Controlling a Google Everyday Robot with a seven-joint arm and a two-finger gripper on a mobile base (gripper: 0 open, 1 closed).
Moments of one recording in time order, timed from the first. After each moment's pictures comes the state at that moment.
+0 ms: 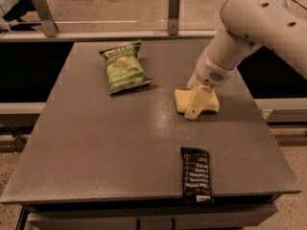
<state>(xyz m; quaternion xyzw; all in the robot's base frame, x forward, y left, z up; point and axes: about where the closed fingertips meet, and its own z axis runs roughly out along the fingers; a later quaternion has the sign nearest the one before) 0.574 -0.124 0.824 -0.63 0.76 0.07 0.16</state>
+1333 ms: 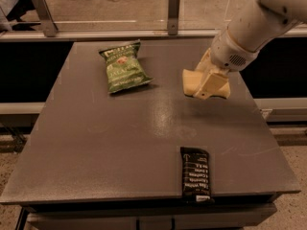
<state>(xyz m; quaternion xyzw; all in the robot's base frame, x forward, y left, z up) 0.553 -0.129 0.898 -0.66 0.72 0.06 0.22</state>
